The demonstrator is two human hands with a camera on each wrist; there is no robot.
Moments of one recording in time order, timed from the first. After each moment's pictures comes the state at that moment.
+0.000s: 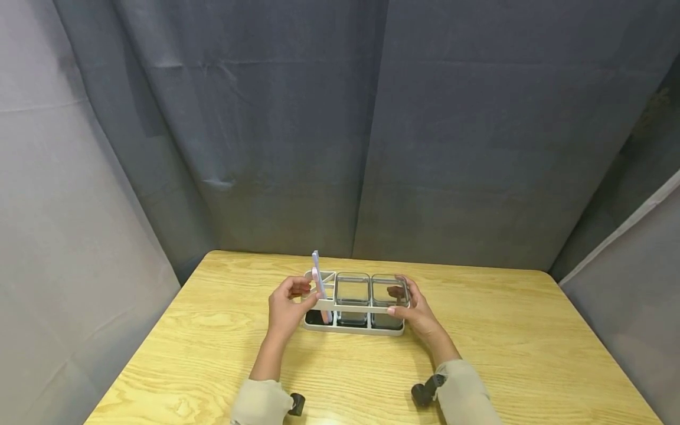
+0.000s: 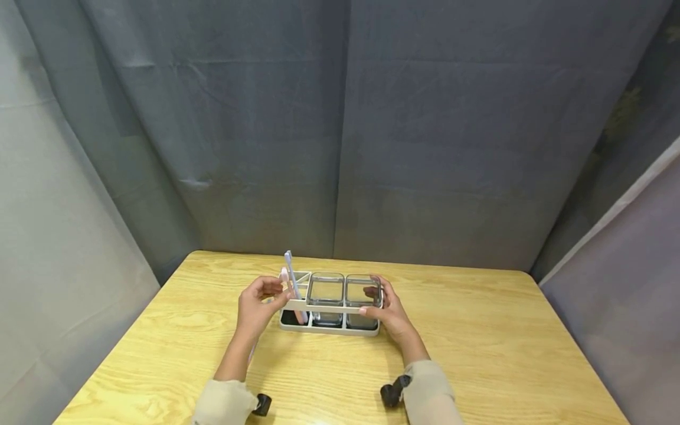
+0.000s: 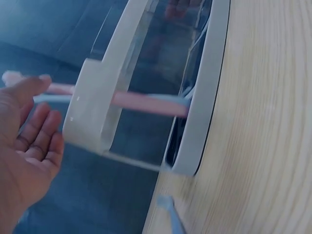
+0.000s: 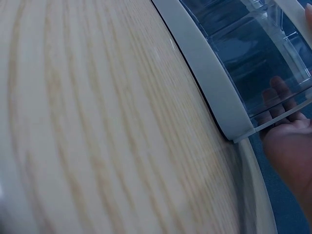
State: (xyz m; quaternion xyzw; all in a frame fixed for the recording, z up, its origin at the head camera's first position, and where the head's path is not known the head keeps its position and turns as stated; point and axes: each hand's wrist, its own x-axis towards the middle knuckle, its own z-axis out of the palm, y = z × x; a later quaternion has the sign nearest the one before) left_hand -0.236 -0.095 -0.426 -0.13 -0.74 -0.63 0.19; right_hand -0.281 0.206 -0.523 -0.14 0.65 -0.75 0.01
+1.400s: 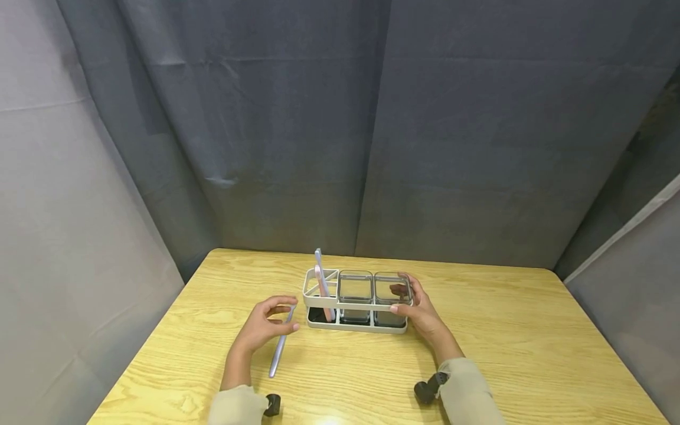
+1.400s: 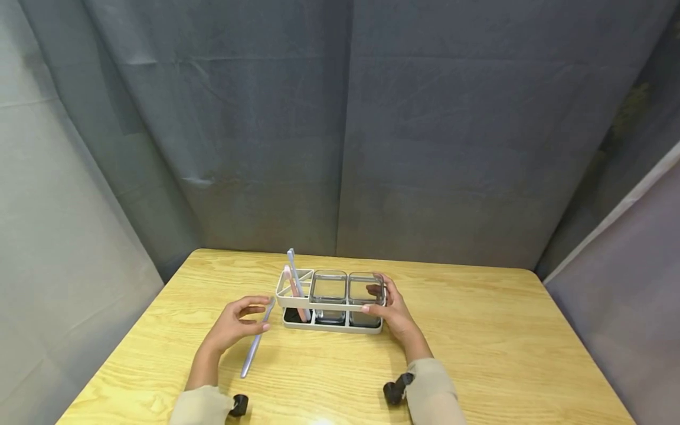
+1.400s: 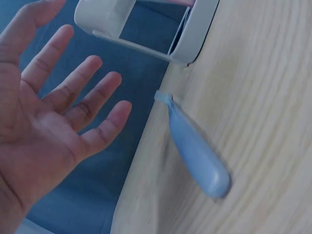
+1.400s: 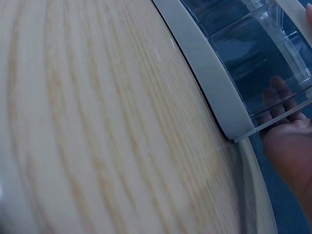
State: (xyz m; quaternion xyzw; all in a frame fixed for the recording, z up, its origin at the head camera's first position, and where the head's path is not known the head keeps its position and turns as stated) left_hand -0.231 -0.168 -0.454 -0.17 -0.76 -0.63 -0.07; right_hand -0.284 0.209 -0.525 -0.15 0.64 -0.75 0.01
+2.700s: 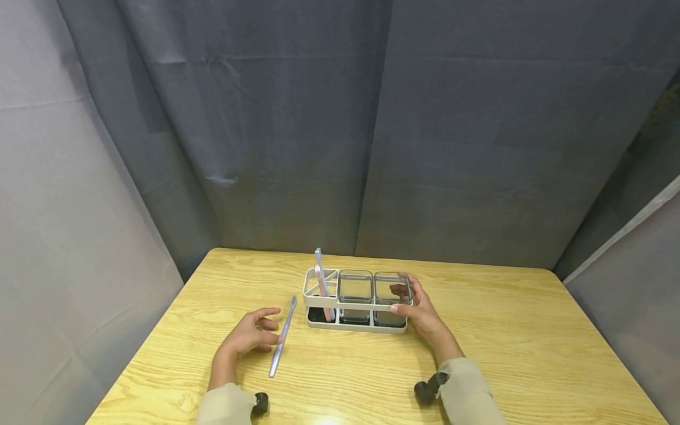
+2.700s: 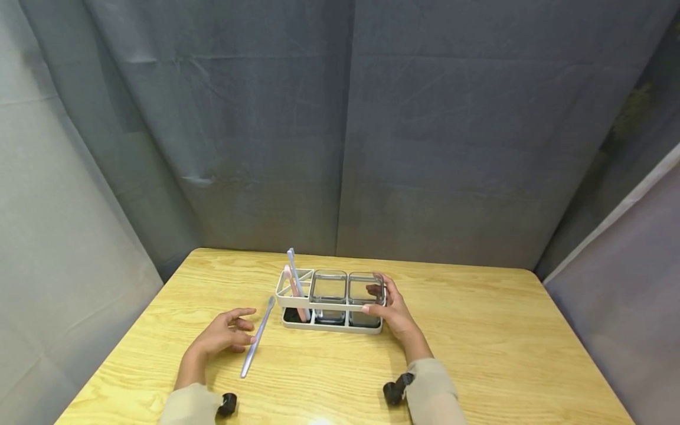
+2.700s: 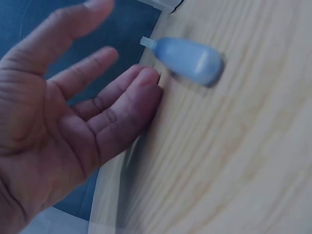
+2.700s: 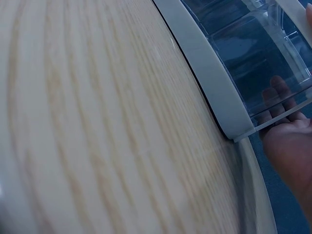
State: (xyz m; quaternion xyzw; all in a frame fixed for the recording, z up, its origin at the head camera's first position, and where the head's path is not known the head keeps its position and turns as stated) left_hand -0.250 -0.206 -0.509 -0.06 -0.77 -0.62 -0.16; right_hand -0.283 0.208 -0.524 -0.15 0.64 -0.75 0.00
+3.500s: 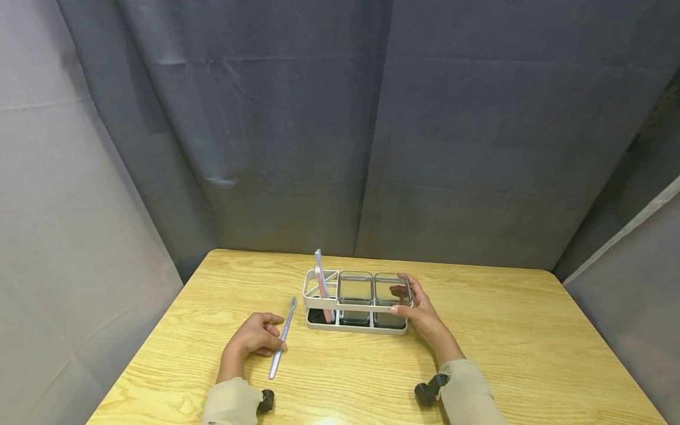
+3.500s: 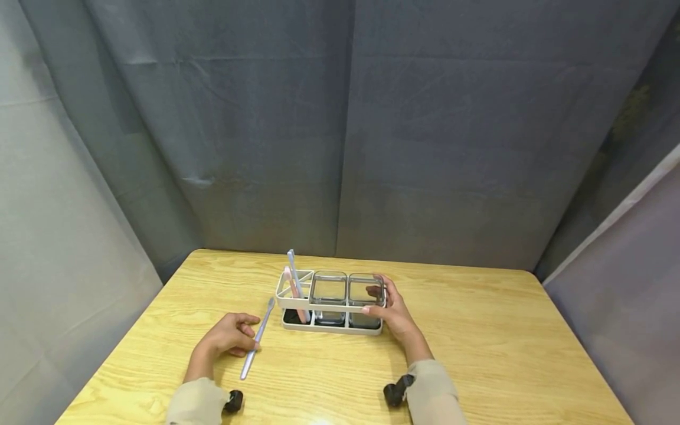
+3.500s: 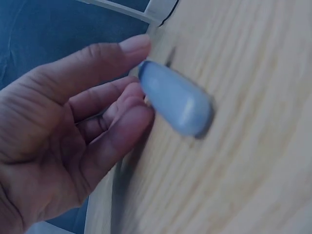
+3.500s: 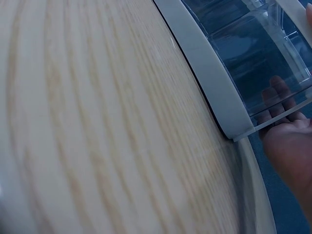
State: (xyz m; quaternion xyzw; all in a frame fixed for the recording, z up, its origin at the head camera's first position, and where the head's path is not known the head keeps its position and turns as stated) left_hand -0.258 -0.194 -0.512 -0.03 -0.82 -0.55 -0.16; right_hand -0.283 0.208 -0.523 -0.14 0.65 -0.75 0.00
